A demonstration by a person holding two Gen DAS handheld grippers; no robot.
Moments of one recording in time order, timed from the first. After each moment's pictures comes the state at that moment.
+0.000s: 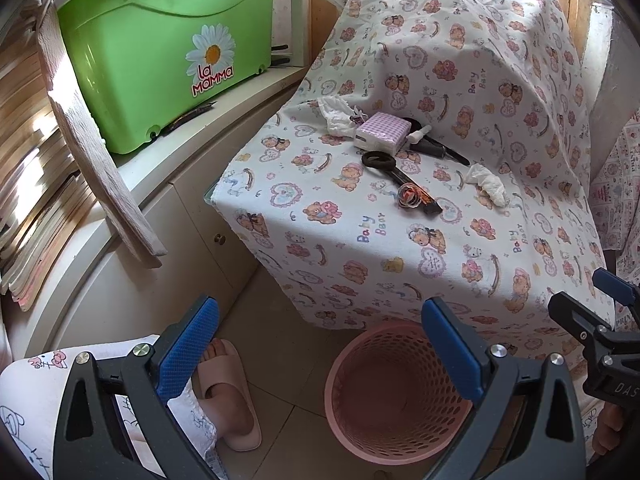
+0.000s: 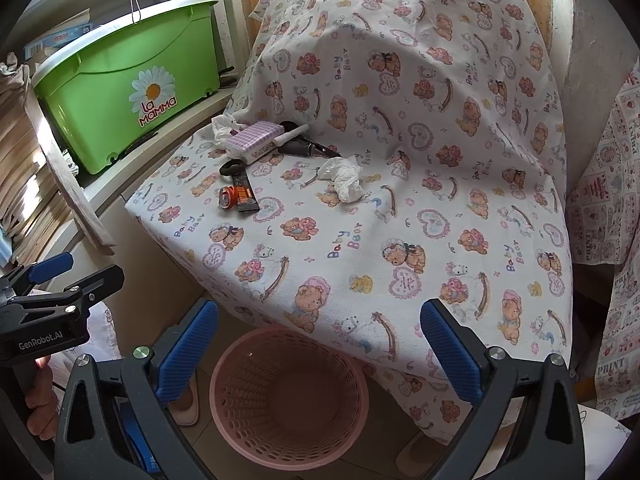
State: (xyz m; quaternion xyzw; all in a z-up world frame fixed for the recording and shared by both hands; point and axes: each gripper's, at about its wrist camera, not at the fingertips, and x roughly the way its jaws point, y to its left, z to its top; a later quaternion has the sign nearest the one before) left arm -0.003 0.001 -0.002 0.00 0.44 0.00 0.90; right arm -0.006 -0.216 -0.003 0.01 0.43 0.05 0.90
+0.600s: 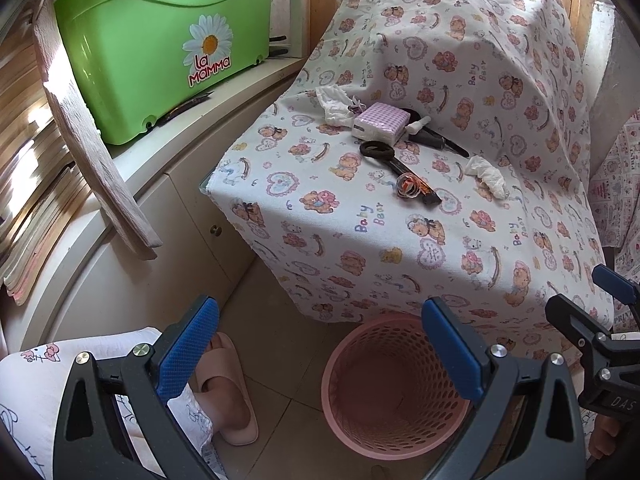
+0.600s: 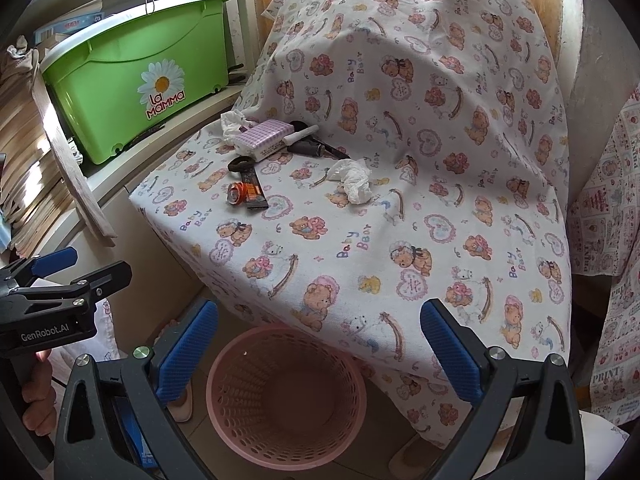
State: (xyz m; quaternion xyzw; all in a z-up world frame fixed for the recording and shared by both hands) left arm -0.003 0.000 -0.007 0.00 0.45 -0.01 0.89; right arm -0.011 -0.206 -0.004 -0.01 0.43 0.06 0.90
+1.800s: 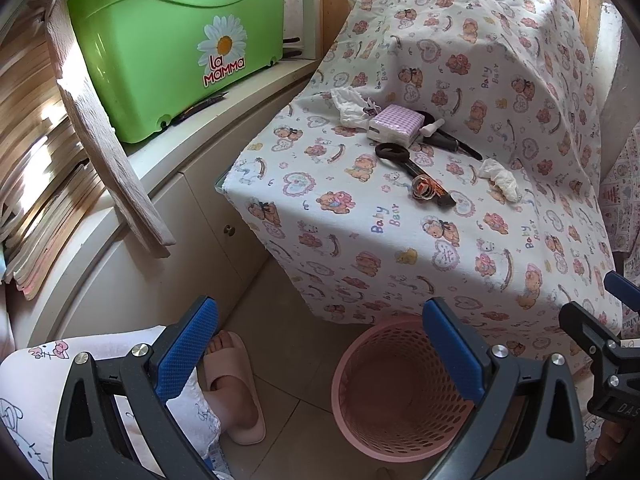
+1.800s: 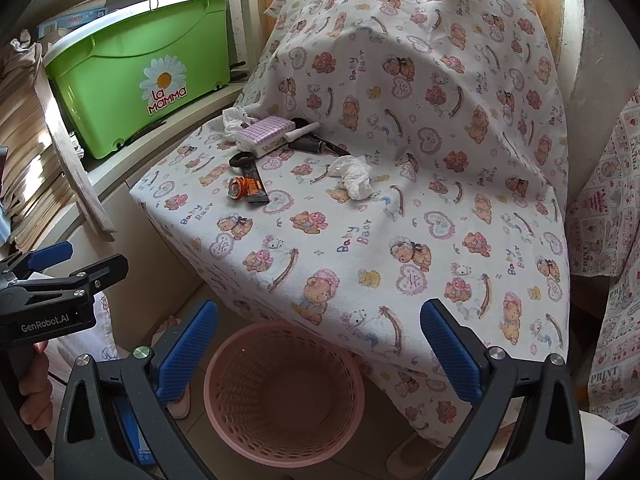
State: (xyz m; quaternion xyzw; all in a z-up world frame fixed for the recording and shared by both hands) left arm -0.004 0.006 -0.007 0.00 0.45 0.02 0.89; right arm -0.014 -0.207 -0.004 -0.01 0.43 0.05 0.90
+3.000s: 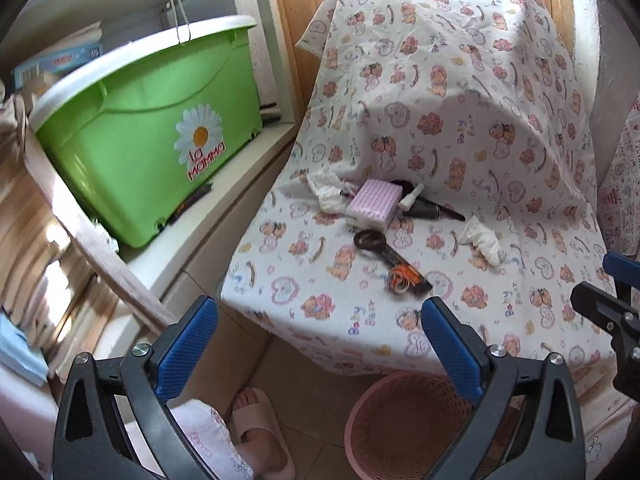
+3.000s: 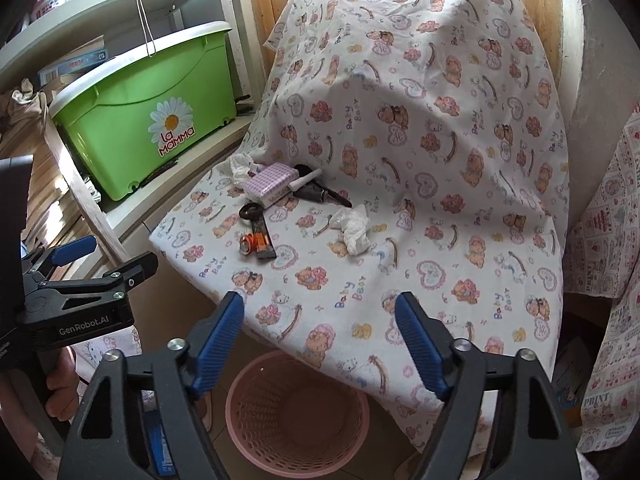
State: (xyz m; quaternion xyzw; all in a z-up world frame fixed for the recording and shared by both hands) left arm 0.043 -0.040 0.065 0.08 0.39 0.01 0.92; right arm 0.018 -0.229 0.057 0.01 0.41 0.08 0.91
